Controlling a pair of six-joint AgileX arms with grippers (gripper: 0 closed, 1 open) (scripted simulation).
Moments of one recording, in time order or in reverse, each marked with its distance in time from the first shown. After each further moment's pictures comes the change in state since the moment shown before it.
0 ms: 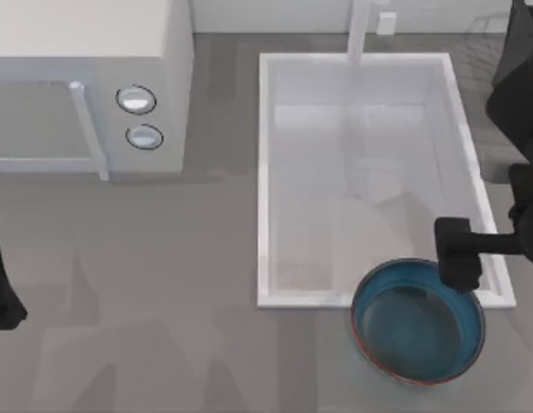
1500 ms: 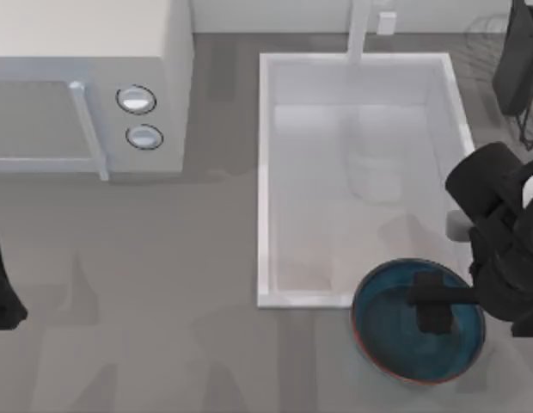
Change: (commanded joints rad) left arm 0.000 0.000 0.000 0.000 0.000 0.000; right arm -0.007 0.176 -0.250 0.415 0.001 -0.004
